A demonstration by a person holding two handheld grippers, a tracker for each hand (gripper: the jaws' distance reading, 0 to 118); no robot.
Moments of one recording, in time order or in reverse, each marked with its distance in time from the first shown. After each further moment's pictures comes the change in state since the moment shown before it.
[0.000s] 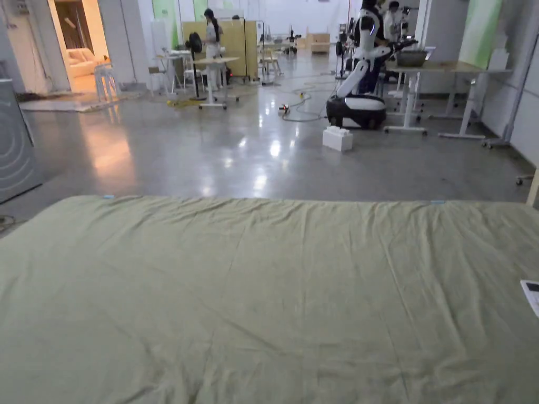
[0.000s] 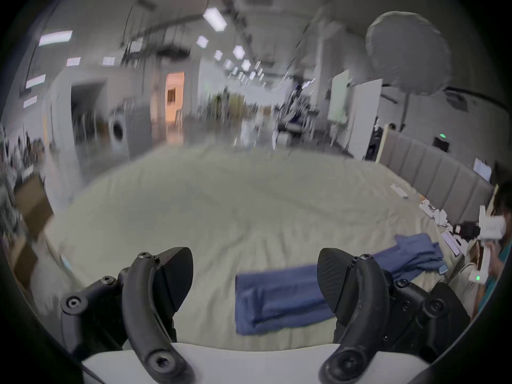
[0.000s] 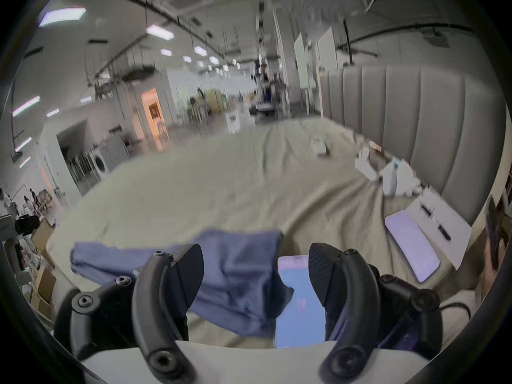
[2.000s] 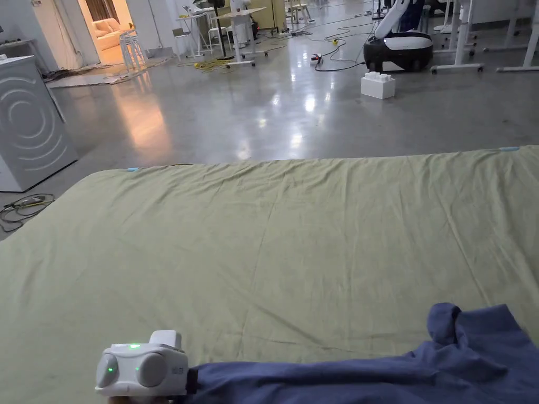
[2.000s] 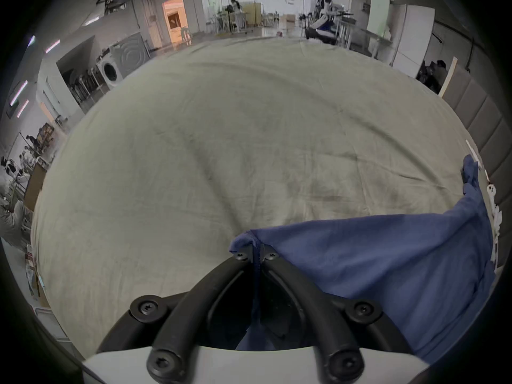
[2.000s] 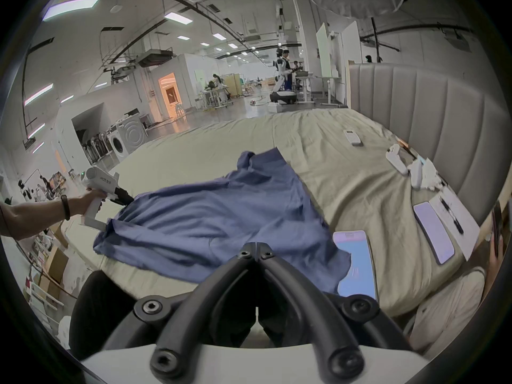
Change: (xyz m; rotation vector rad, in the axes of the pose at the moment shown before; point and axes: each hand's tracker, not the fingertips) left arm 0.020 -0.037 -0.357 -0.691 0.142 0.059; right arm -0.073 -0.009 -0.004 -0.145 0.093 0.071
